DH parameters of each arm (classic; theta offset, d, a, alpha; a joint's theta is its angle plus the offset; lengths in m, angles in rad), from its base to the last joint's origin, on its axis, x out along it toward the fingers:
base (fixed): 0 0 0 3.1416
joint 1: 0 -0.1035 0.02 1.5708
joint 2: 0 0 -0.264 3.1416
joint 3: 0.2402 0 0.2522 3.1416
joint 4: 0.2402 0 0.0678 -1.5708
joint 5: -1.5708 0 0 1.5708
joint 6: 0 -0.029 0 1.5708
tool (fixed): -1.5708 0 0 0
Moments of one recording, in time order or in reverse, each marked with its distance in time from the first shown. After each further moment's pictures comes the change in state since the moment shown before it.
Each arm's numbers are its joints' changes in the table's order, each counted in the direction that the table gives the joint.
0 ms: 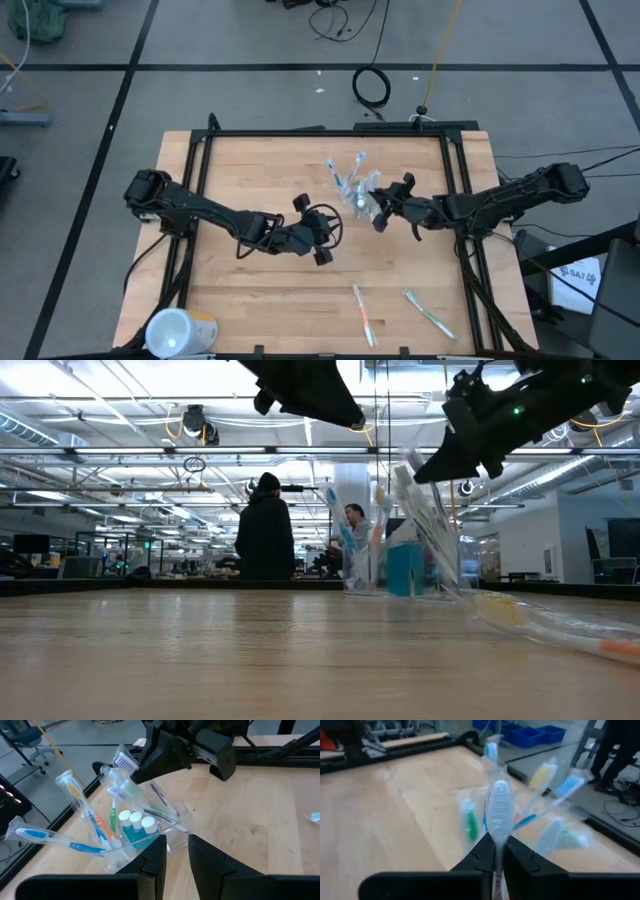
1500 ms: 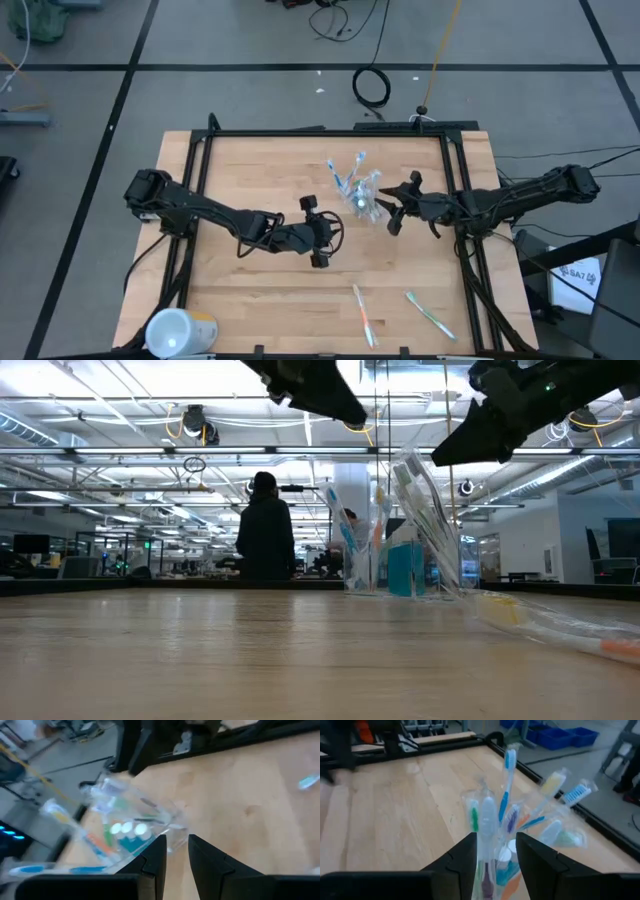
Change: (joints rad) left arm -0.009 0.000 0.000 -0.017 0.091 -0.238; right arm -0.011 -0.201 0.000 0.180 -0.129 0.059
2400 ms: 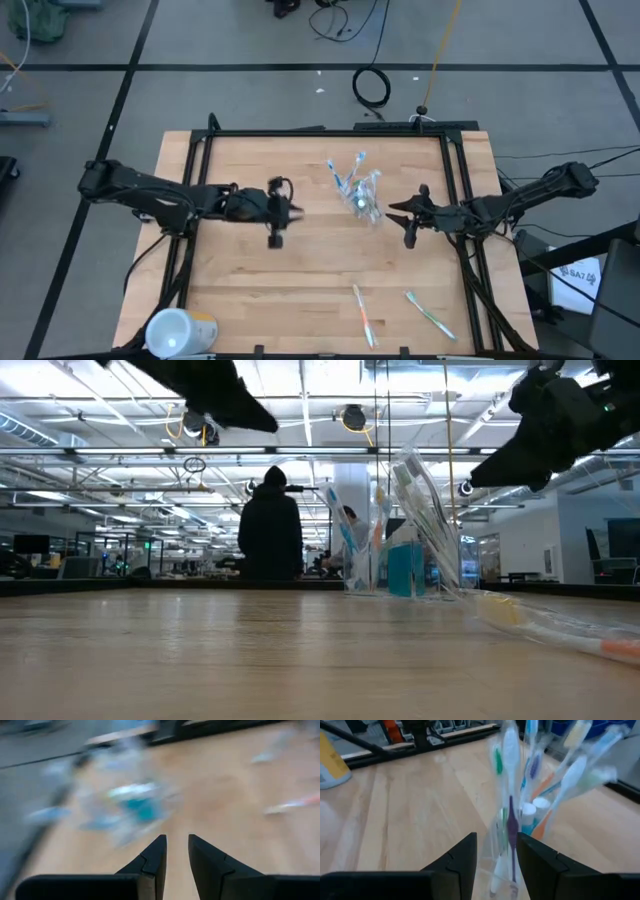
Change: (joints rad) left arm -0.141 -0.448 -0.378 0.051 0.306 -0.049; right arm -0.142 -0.204 -0.200 -0.005 0.000 -0.125
